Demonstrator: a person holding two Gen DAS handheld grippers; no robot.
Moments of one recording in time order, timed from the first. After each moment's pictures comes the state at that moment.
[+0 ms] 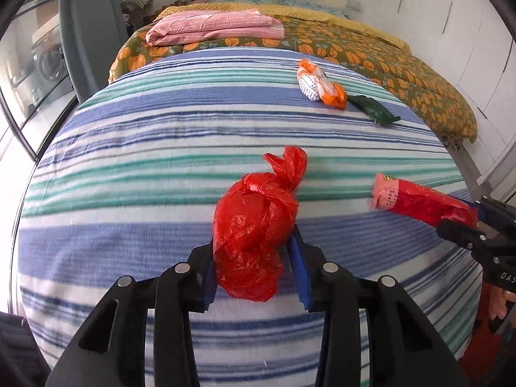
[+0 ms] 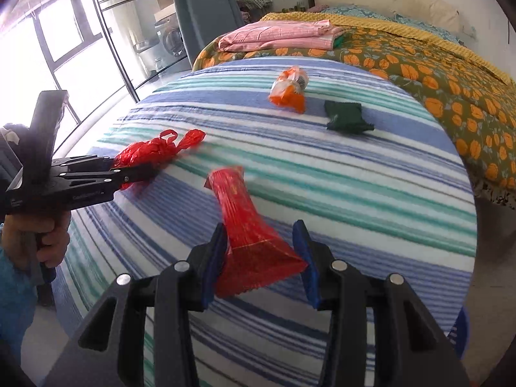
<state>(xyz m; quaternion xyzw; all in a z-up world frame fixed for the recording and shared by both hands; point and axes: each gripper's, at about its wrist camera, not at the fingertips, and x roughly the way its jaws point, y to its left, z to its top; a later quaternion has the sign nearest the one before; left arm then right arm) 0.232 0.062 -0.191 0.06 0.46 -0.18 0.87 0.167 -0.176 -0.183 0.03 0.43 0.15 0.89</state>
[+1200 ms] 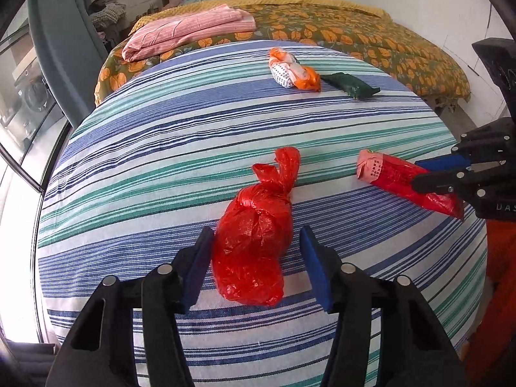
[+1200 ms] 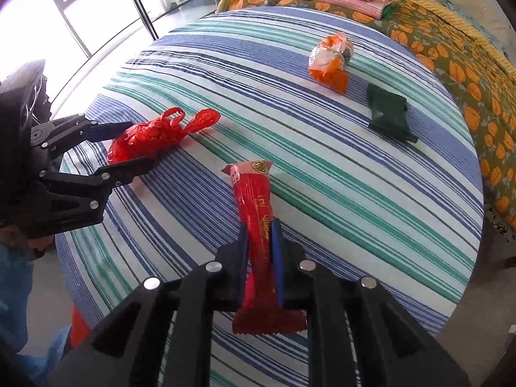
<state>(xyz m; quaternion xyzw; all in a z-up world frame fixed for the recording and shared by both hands) 0.229 0.041 -0.176 0.15 0.46 -0.20 0.85 0.212 -0.153 -0.167 -0.04 0.55 0.19 0.81</state>
